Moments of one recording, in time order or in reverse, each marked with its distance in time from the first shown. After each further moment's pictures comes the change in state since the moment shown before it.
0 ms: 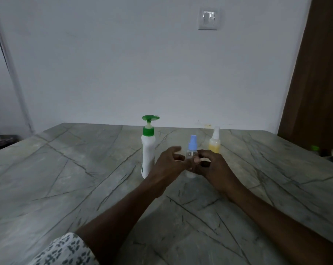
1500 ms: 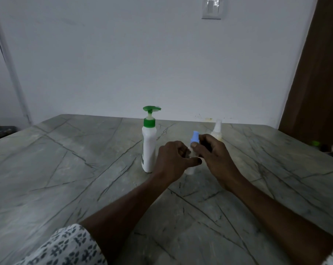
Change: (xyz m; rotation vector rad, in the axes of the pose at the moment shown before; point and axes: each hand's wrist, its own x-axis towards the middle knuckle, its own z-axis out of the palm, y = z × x) left_hand -0.008 0.004 0.007 0.364 0.204 0.187; right_hand 0.006 -0.014 0.010 0.095 0.106 0.017
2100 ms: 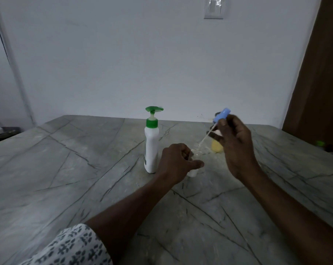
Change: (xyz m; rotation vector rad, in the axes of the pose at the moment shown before) left_hand -0.001 0.000 -0.002 -0.010 -0.059 -0.002; right_hand 0.013 -0.025 -0.020 0.321 0.176 -0.190
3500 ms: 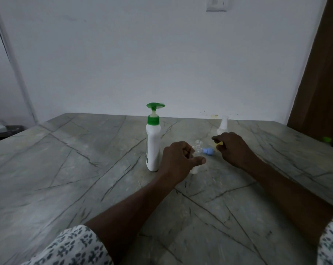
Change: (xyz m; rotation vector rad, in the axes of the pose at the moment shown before) left_hand 0.003 -0.008 0.006 0.008 0.035 -0.005; right_hand 0.039 0.076 -0.052 -1.301 -0.382 0.012
